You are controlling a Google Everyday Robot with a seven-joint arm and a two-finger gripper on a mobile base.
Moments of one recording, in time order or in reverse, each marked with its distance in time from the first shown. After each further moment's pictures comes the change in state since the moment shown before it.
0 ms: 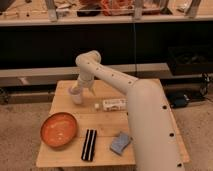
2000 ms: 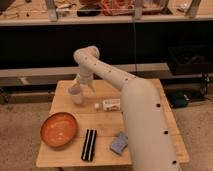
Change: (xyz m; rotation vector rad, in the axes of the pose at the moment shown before) arm 0.007 -0.006 -0.017 -0.026 -0.028 -0.031
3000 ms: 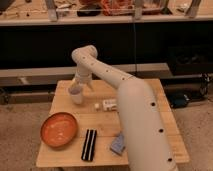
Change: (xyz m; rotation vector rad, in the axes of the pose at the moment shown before) arm 0.006 -0.007 0.004 -0.013 0.003 -0.006
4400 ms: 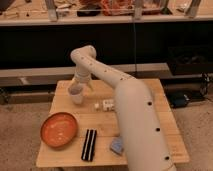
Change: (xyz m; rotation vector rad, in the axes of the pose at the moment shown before) arm 0.008 -0.003 0.004 -0.009 0.018 -0.008
